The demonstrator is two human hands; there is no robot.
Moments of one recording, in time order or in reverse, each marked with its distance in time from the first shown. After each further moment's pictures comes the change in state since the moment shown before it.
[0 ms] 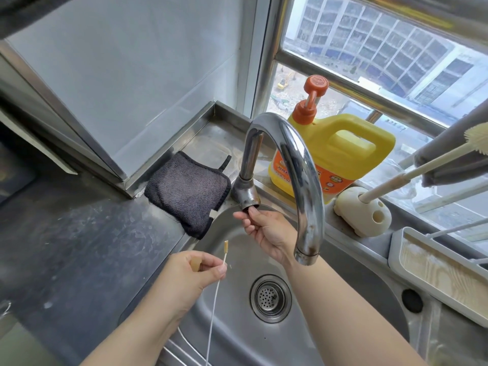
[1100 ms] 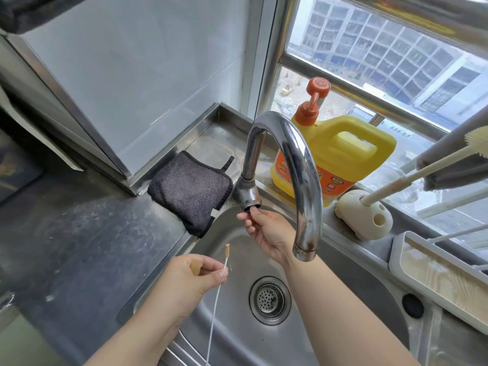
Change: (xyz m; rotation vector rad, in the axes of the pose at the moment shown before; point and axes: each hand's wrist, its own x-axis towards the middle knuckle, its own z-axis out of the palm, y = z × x) left_hand -0.009 -0.005 0.003 -0.006 0.014 0.021; right_hand 0.005 0.004 -0.005 -0.147 0.052 -0.051
